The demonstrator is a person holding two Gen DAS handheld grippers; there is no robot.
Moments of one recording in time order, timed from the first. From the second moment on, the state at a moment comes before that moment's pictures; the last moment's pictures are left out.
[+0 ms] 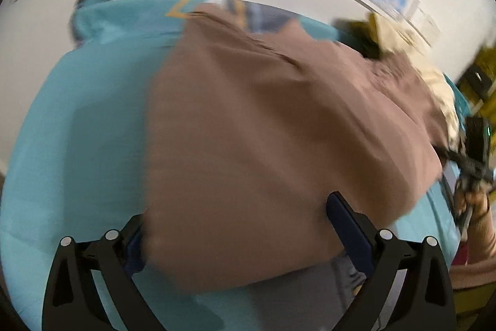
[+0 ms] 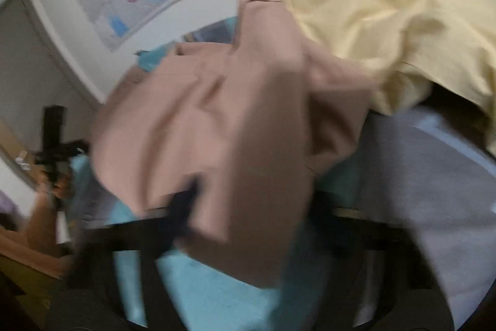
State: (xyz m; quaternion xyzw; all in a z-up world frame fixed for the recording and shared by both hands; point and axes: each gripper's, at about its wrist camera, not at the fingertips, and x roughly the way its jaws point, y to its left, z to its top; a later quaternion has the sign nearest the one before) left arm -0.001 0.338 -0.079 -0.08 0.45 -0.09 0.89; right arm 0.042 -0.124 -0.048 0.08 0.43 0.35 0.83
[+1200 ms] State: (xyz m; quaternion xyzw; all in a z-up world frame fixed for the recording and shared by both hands) left arm 0.019 0.284 -0.066 0.02 0.47 -0.05 0.88; right arm 0.042 -0.105 -0.023 -0.09 0.42 0.24 0.87
